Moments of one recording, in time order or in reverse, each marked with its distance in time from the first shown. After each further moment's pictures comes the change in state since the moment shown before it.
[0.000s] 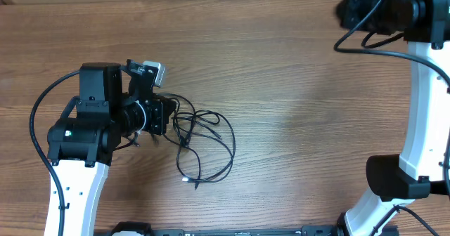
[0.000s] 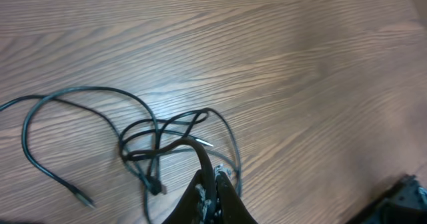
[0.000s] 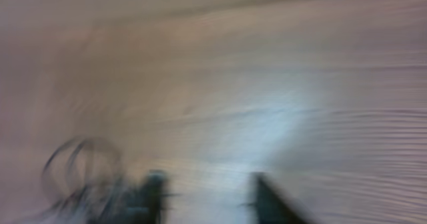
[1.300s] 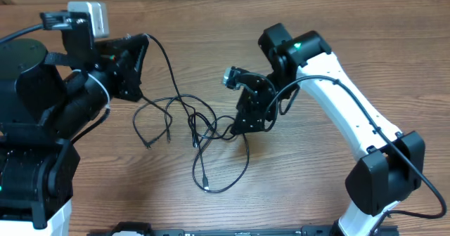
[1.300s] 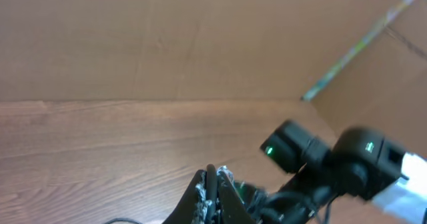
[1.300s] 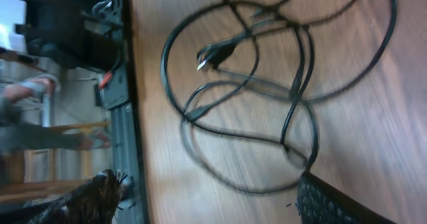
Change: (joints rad) left arm 0.000 0.001 0.533 0.073 -0.090 -0.322; right arm 0.376 -0.024 -0.838 0.212 -0.536 -0.935
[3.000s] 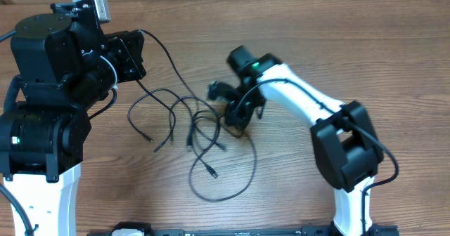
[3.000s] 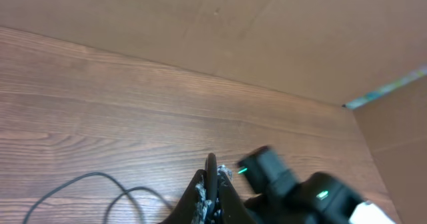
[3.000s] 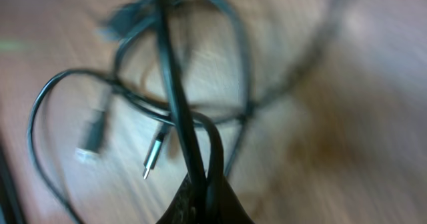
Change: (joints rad) left arm 0.000 0.105 0.002 -0.065 -0.149 -0.100; right arm 0.071 0.228 -0.099 0.346 0.290 0.225
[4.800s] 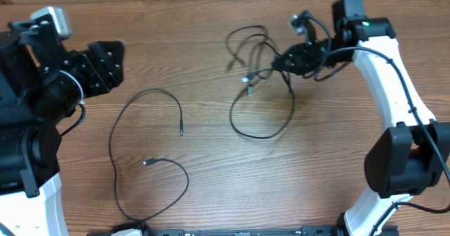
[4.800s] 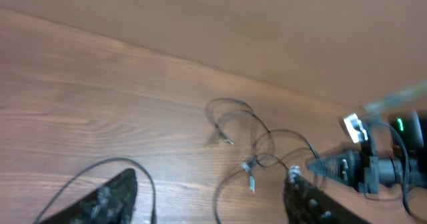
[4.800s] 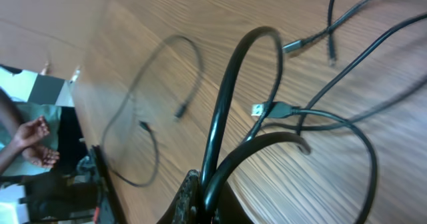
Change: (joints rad) left arm 0.229 -0.040 0.002 -0.112 0.174 0.133; right arm -0.425 -0.183 0.150 -0.079 -0.414 0.273
